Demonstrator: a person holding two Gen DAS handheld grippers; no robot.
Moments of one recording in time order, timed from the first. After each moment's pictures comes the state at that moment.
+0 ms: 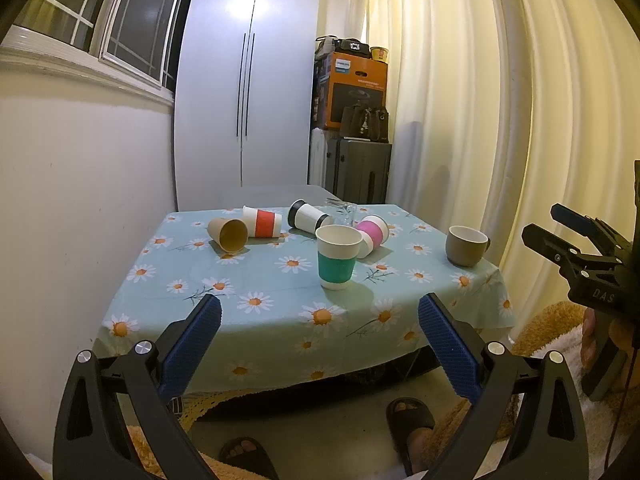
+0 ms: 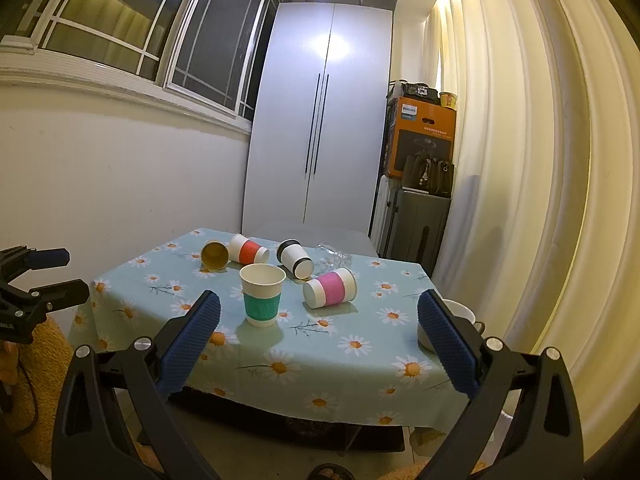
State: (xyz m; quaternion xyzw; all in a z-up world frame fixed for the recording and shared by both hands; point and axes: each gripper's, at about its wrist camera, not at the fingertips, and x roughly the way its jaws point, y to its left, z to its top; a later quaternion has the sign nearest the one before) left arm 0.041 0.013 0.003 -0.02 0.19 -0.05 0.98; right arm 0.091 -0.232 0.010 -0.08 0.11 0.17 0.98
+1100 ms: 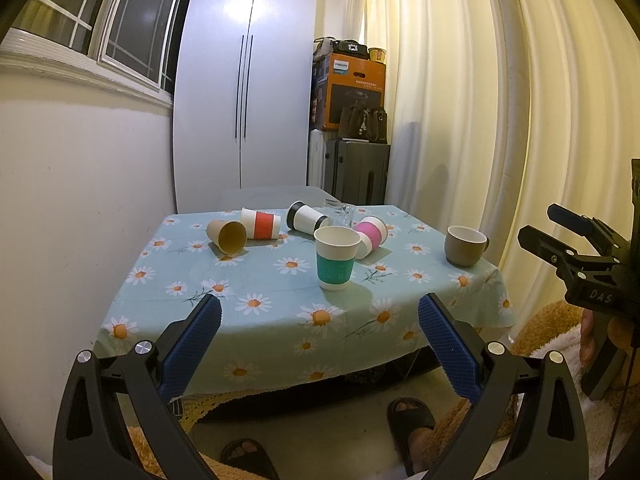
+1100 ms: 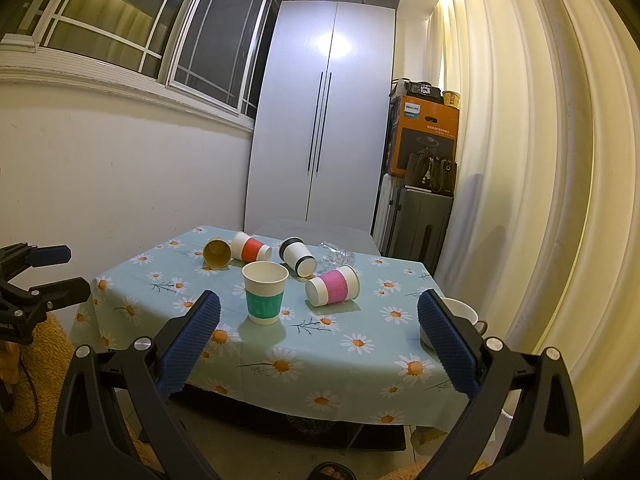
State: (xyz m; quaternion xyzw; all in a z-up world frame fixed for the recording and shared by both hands) left arm 0.041 0.013 0.002 -0.01 0.19 -0.05 0.98; right arm 0.091 -0.231 0.009 -0.08 0.11 0.17 0.97
